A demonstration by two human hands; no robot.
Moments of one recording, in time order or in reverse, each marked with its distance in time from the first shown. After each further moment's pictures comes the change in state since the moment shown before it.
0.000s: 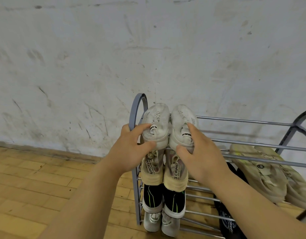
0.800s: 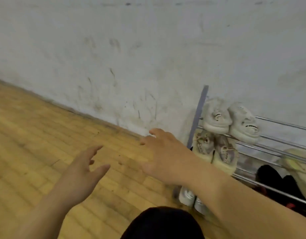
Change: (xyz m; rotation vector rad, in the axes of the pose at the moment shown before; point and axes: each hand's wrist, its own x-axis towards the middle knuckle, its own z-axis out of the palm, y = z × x) left_hand -0.267 -0.121 -0.157 0.112 0.323 -0.432; right_hand -0.108 -0.208 0.075 -0.240 -0.588 -0.651
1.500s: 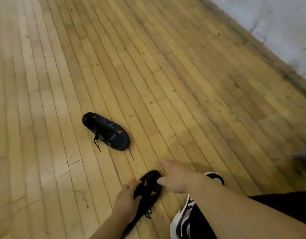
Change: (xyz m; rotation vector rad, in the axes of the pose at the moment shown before) left_hand -0.298 -0.366 0.113 0.005 -0.267 -0.988; right_hand 0.020 -0.200 0.400 0.274 -1.110 0.037
